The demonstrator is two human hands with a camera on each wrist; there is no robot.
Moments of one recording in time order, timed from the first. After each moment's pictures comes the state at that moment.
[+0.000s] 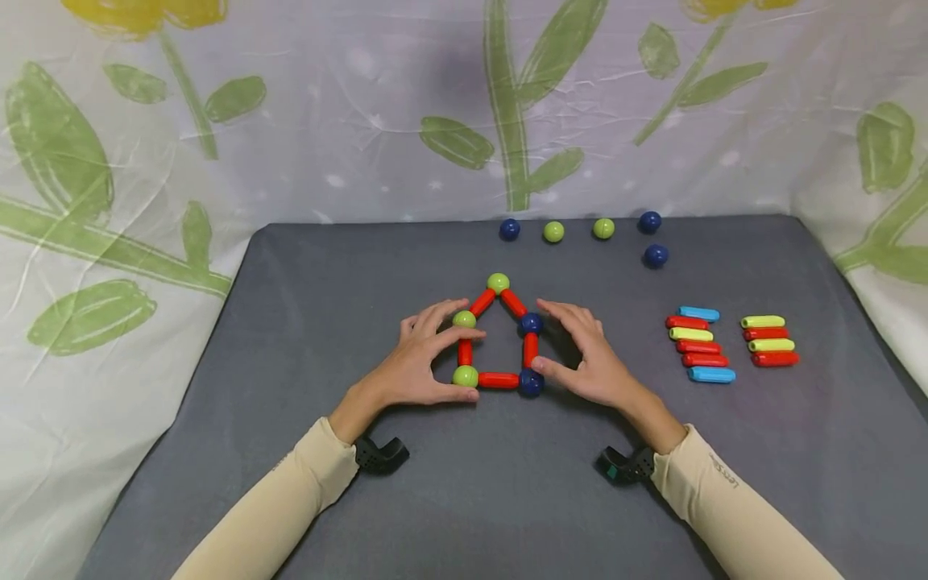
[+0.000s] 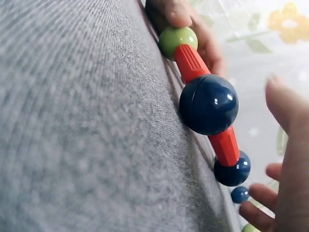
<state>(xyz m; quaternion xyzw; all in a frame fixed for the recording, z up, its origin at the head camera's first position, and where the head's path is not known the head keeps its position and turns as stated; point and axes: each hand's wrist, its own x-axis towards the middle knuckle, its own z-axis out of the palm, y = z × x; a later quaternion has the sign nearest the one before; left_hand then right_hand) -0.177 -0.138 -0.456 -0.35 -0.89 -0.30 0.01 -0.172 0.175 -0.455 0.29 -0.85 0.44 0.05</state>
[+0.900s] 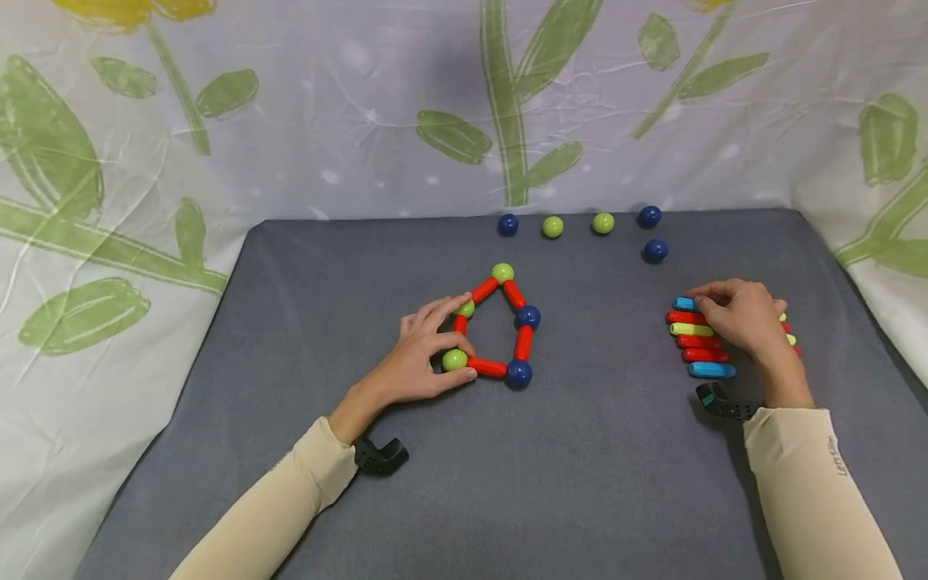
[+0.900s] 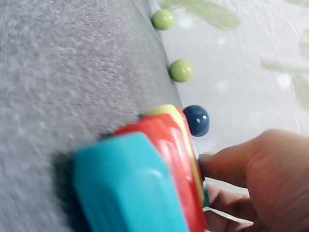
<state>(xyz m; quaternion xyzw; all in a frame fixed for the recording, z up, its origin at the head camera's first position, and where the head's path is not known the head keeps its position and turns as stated) -0.179 -0.135 -0.461 -0.35 -0.88 -0.33 0.03 -0.202 0.341 -0.415 0.01 -0.96 0.28 0.03</state>
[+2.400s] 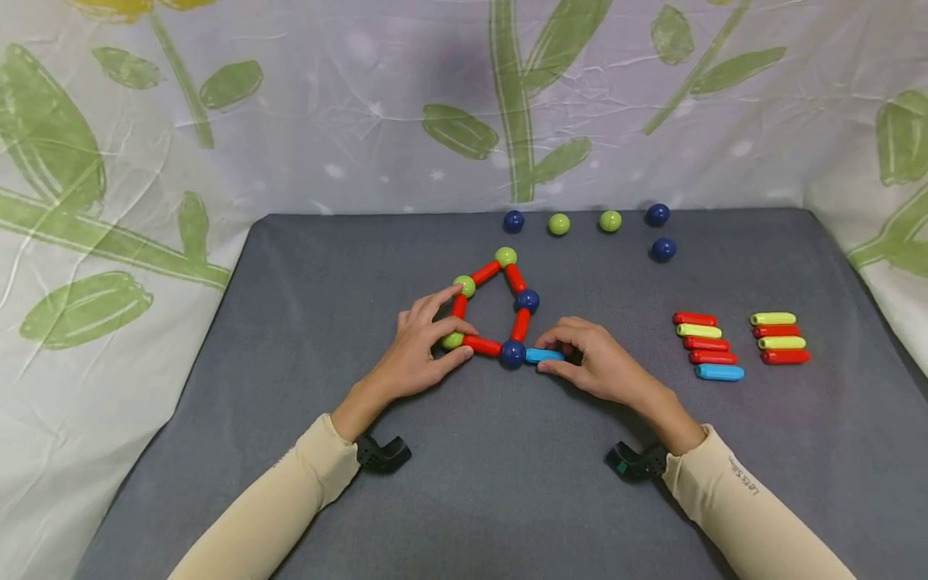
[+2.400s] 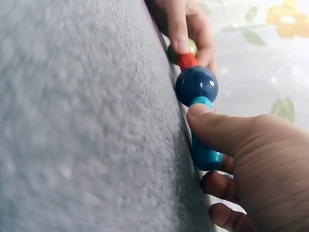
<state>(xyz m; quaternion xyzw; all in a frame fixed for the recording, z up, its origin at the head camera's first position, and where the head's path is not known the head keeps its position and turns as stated) -0.181 -0.136 -0.461 -0.29 -0.89 -0.35 0.05 -0.172 0.176 -0.441 0.34 -0.87 0.37 0.00</state>
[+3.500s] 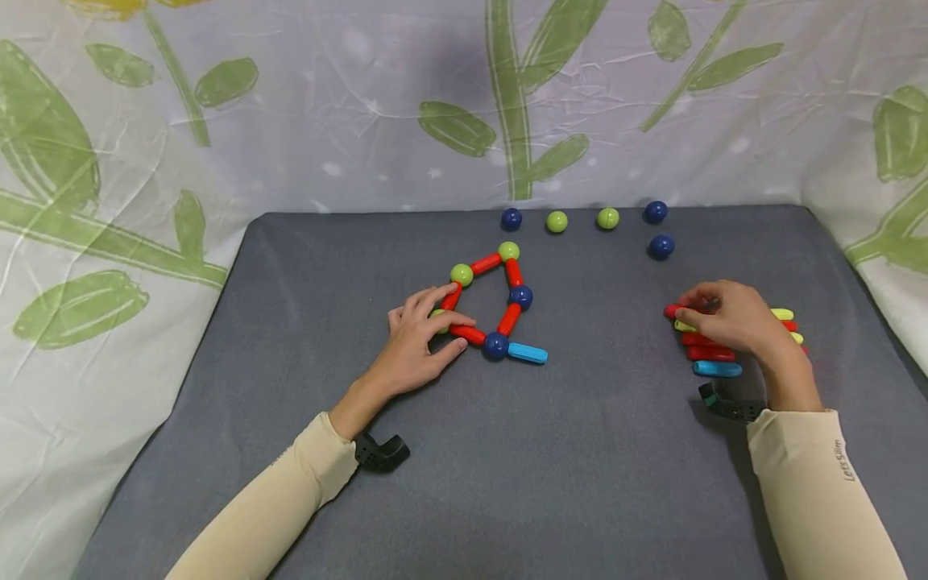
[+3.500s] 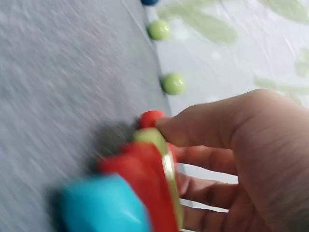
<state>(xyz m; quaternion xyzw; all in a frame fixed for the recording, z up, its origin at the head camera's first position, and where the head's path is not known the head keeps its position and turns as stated) -0.183 -0.133 -0.461 -0.26 -0.91 -0.32 0.07 -0.200 0.325 -0.402 0.06 -0.97 0.22 -0.09</state>
